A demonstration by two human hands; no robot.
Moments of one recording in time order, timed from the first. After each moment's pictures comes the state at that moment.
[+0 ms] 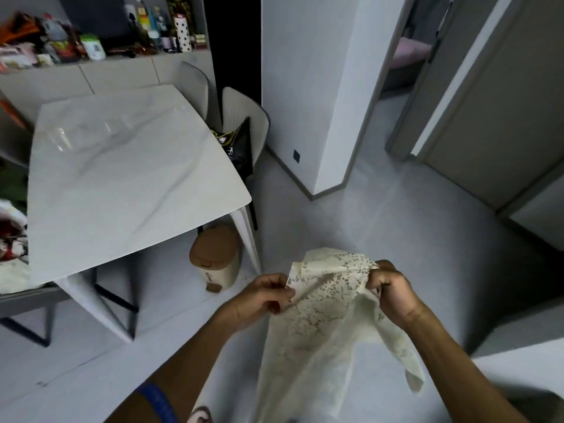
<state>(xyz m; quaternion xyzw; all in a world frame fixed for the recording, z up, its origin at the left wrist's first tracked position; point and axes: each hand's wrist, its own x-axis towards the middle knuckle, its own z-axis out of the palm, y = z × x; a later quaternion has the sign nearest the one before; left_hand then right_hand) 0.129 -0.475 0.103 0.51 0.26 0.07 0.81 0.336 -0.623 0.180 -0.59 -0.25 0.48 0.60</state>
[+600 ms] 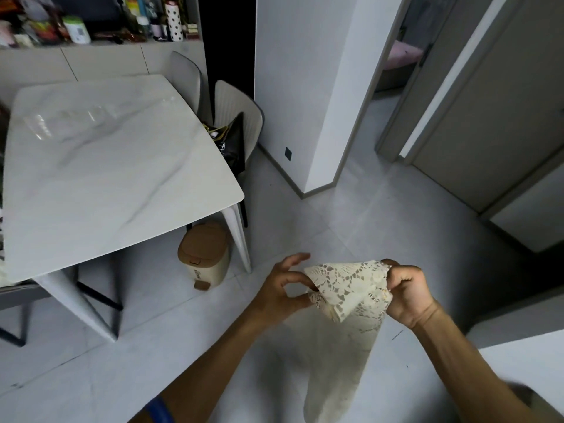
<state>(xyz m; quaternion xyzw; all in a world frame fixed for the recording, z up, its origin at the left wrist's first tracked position) 0.159 -0.497 0.108 0.75 0.20 0.24 0.59 0.351 -0.629 0.188 -0.52 -0.12 0.56 0.63</state>
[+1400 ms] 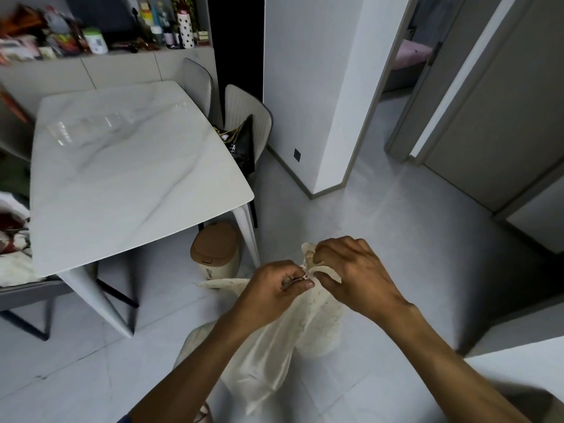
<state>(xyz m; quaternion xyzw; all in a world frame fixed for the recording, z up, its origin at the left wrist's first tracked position) 0.121 -0.499 0.150 0.83 0.22 0.28 0.43 0.288 -0.600 0.204 -0.68 -0.72 -0.04 0.12</state>
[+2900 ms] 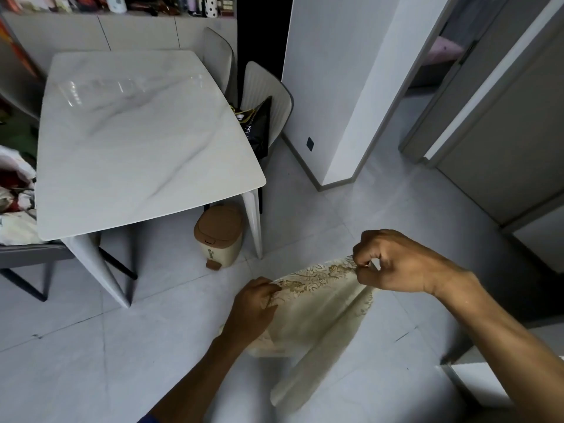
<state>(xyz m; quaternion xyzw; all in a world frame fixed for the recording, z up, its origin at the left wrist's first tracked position) 0.079 -0.502 0.052 0.80 0.36 0.28 0.38 0.331 -0.573 0.249 -0.62 -0.76 0.18 0.02</state>
